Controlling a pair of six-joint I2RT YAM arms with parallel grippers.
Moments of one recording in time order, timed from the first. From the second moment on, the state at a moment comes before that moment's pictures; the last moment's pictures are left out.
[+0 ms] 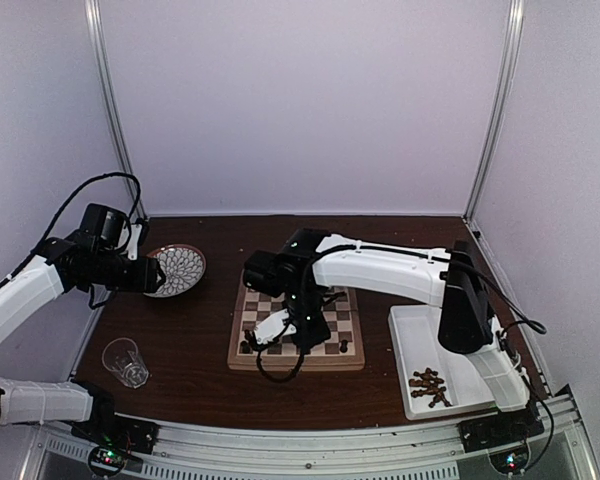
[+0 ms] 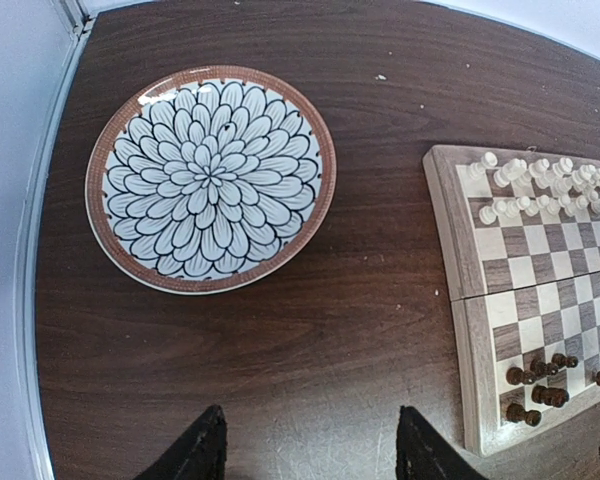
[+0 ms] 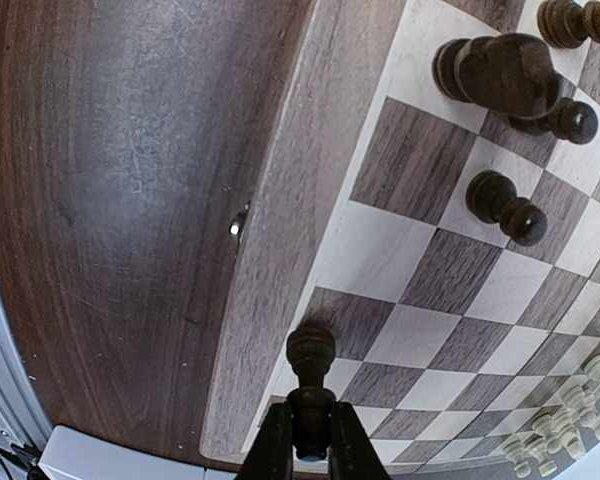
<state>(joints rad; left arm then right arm) -0.29 1.04 0.89 -0.71 -0.02 -0.21 1.10 2.33 2.17 -1.40 0.09 -0.76</state>
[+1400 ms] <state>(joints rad) -0.28 1.04 0.89 -0.70 0.03 -0.21 1.10 2.36 2.19 -1.39 0.13 -0.75</state>
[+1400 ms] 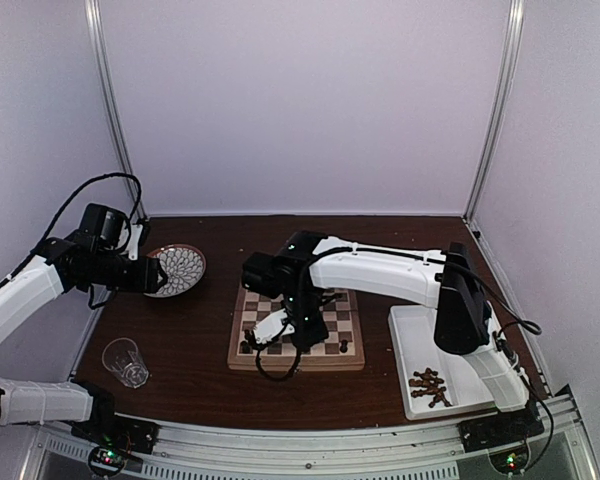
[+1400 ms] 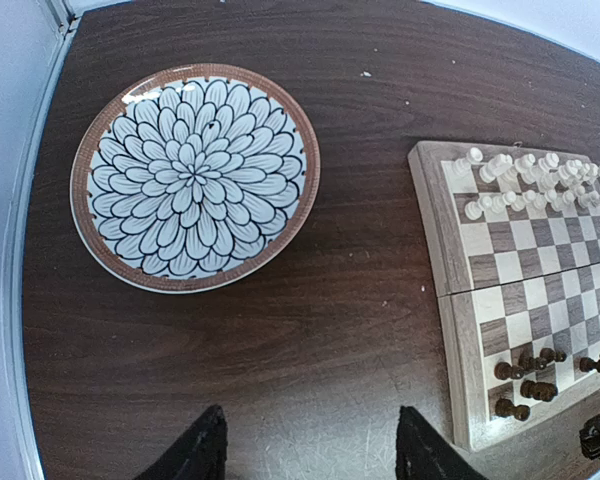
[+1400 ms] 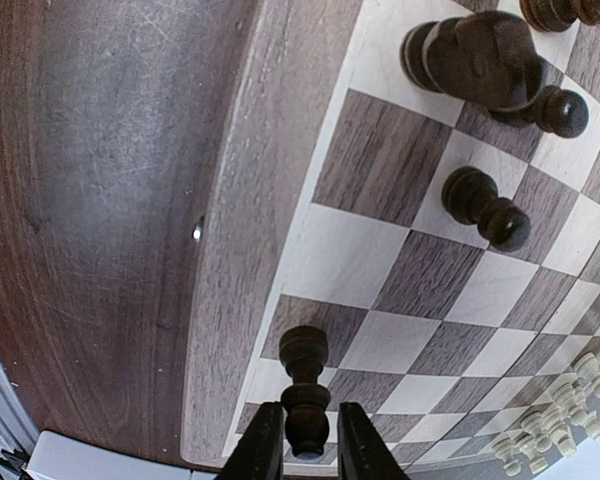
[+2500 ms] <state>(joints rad) -0.28 1.04 0.89 -0.70 0.05 -0.21 1.10 2.37 2.21 -1.39 0.10 -0.73</state>
